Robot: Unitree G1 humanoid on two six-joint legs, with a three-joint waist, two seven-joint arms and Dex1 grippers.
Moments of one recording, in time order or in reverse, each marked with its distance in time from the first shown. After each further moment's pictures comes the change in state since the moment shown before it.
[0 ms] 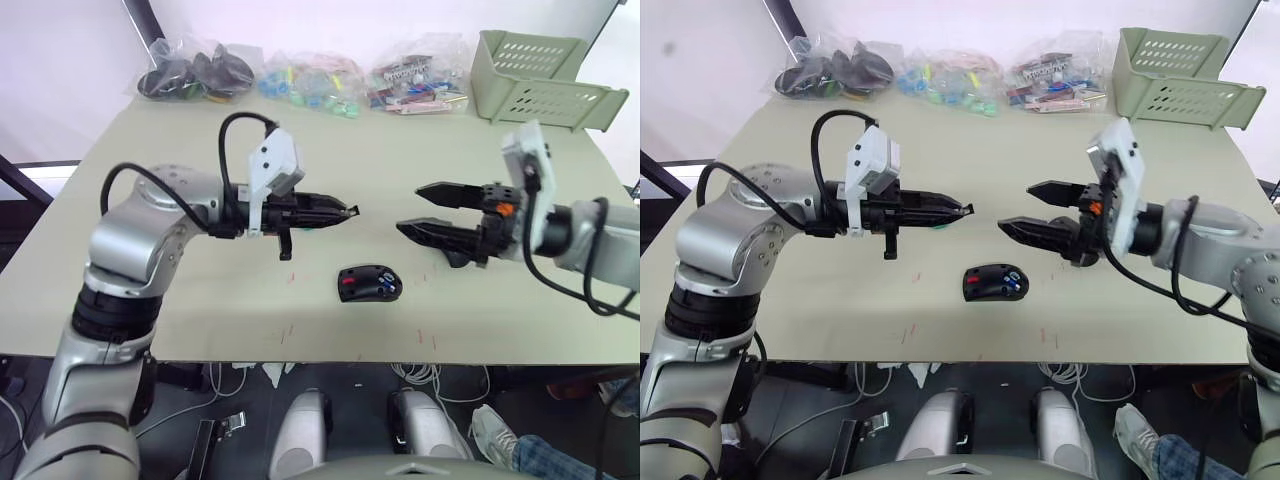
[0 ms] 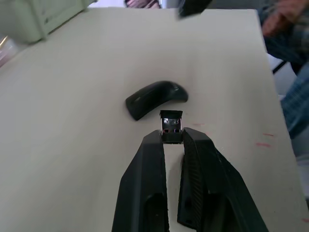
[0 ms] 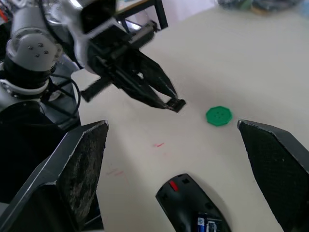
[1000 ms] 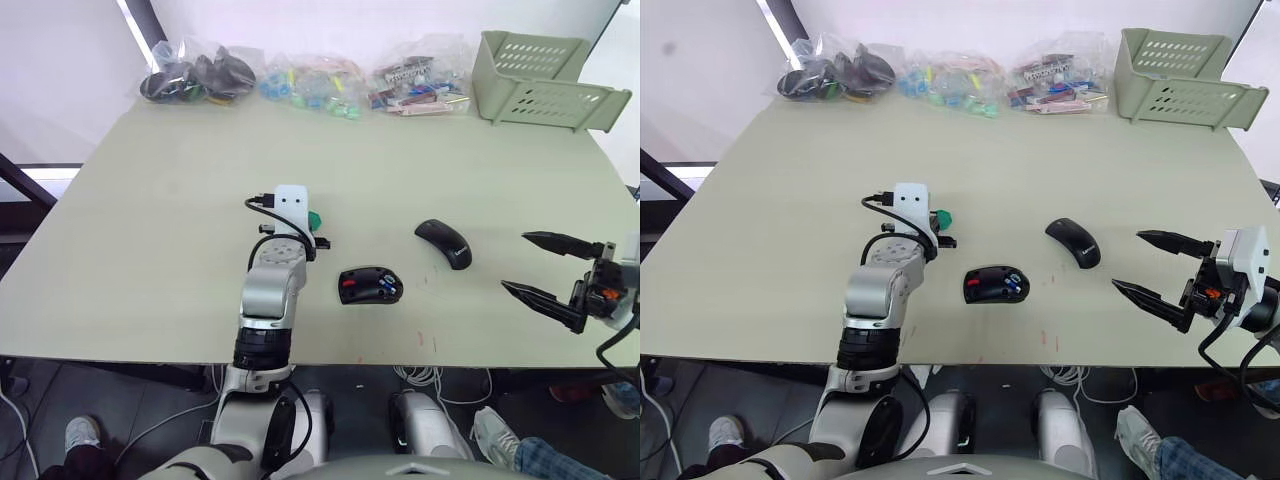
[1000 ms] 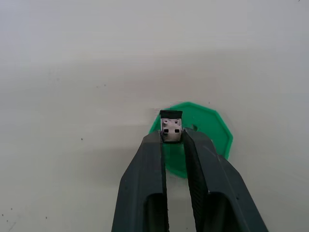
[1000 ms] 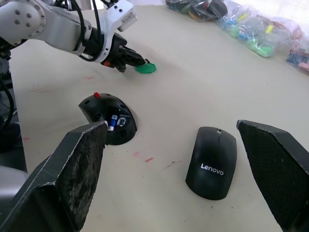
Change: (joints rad) left arm 0.264 -0.741 0.165 0.086 0.480 0.215 1.242; right arm 0.740 0.012 -0.370 0.050 -0.749 -0.810 0.832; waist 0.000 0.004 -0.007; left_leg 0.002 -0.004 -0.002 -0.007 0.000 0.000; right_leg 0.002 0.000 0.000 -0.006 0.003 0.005
